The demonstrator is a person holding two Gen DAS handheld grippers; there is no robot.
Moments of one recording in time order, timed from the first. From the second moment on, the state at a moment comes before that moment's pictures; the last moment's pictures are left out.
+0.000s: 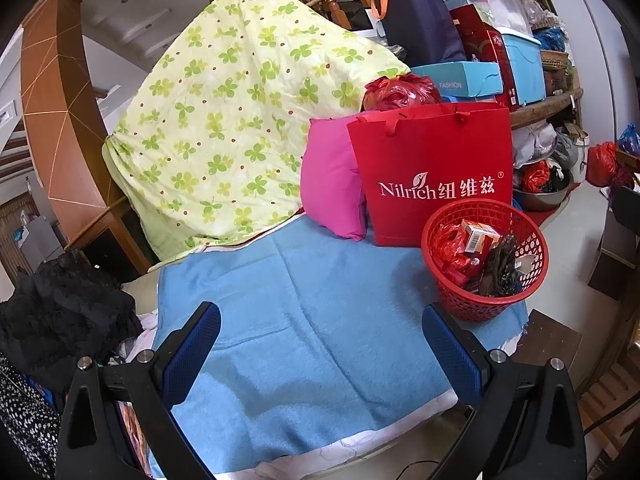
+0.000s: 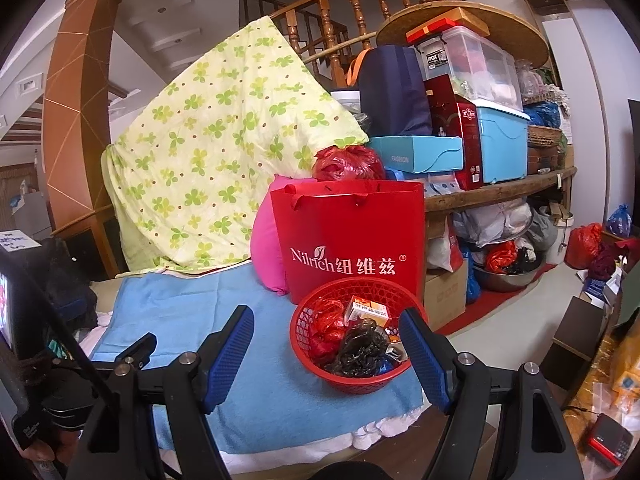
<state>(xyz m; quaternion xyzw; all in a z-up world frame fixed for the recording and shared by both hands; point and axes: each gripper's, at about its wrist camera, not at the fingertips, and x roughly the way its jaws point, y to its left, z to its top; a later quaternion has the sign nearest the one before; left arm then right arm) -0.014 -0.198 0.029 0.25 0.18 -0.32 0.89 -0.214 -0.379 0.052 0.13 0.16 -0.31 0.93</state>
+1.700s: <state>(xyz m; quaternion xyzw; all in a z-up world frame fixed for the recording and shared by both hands) -0.002 -0.179 0.027 0.25 0.19 -0.31 0.90 -0.207 -0.365 0.063 0.11 0.15 -0.31 0.93</state>
